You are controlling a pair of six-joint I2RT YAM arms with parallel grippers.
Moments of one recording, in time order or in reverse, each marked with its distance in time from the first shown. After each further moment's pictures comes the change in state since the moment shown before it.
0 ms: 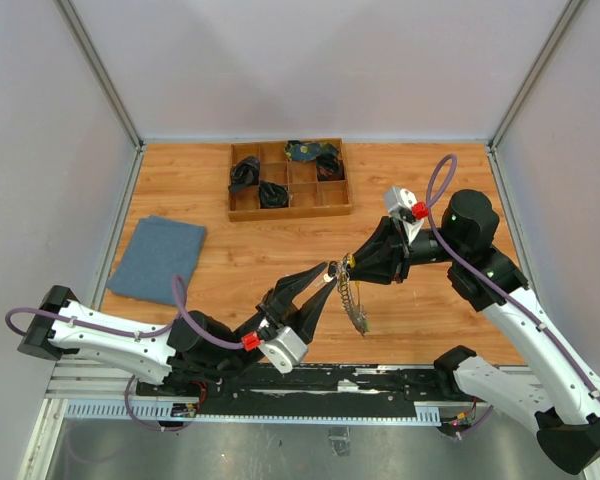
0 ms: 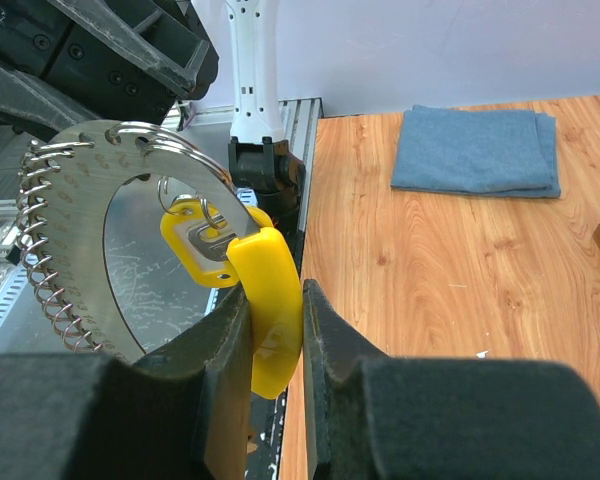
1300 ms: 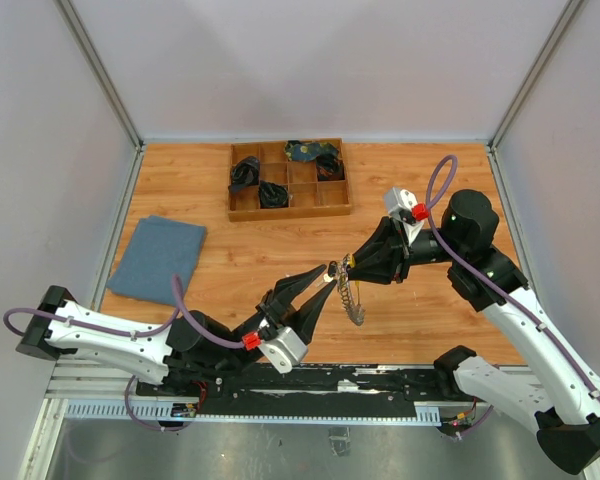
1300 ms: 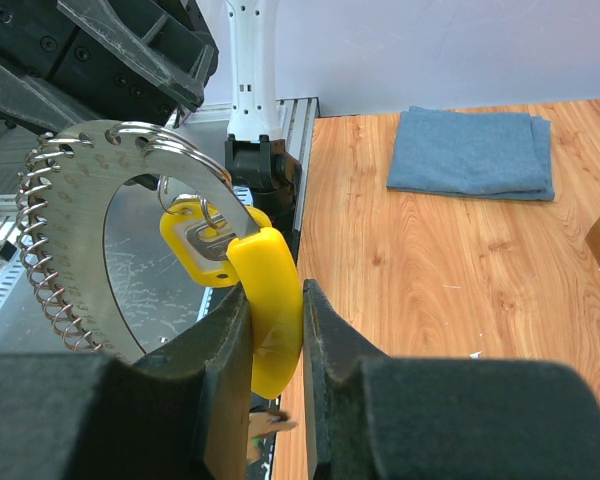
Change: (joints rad) left arm 0.000 -0.026 -0.005 -0.068 0.001 -0.023; right arm 0.000 0.000 0.000 -0.003 0.000 -0.023
